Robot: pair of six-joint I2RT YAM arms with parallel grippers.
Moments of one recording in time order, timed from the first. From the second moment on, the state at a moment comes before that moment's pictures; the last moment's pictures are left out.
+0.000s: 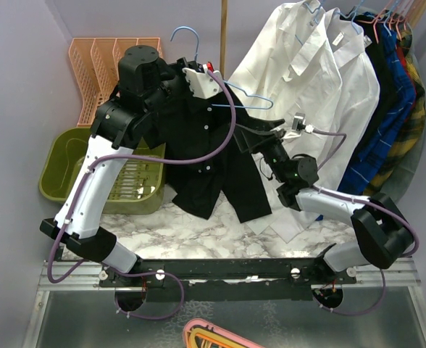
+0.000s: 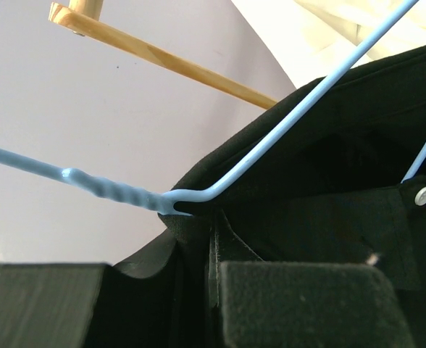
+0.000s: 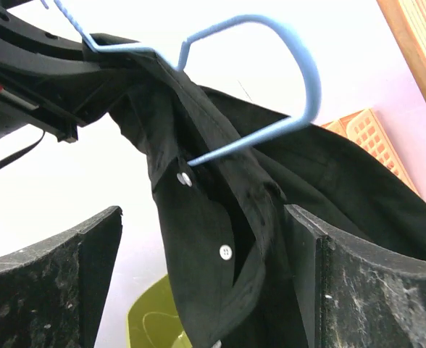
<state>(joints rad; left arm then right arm) -0.53 1.51 2.06 -0.70 0.11 1.02 0.64 1.43 0.68 1.38 -0.04 0.72</state>
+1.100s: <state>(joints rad) -0.53 1.52 2.08 -0.72 0.11 0.98 0.64 1.52 0.80 1.18 0.05 0.65</state>
